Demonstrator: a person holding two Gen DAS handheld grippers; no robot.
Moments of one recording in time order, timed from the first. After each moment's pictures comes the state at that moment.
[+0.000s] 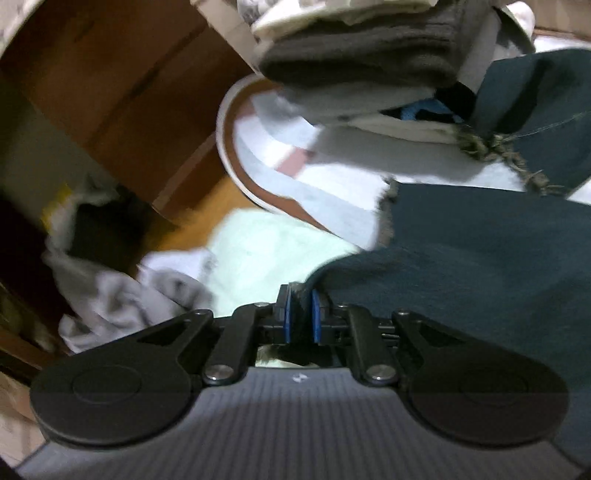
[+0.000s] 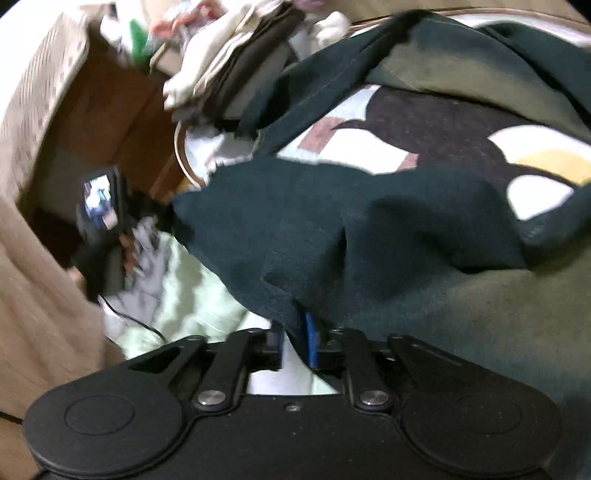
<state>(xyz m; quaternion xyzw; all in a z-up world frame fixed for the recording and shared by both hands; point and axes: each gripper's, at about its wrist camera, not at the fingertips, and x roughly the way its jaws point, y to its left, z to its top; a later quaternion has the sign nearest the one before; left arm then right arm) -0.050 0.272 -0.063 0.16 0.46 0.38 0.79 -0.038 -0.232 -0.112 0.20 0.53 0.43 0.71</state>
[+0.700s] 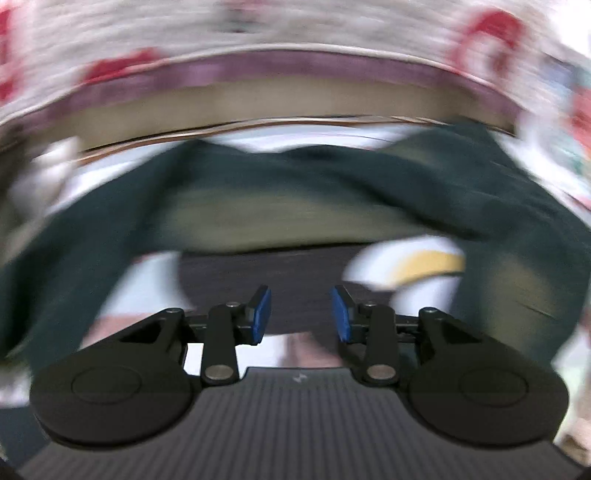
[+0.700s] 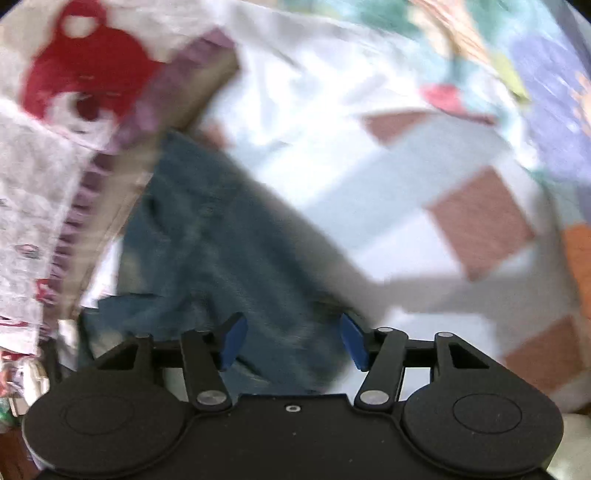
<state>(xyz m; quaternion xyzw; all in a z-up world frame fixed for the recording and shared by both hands) 0.046 -0.048 -0.060 0.10 0.44 -0.27 0.85 -0.108 -0.640 -0.121 0.44 0.54 -0.09 0.71</state>
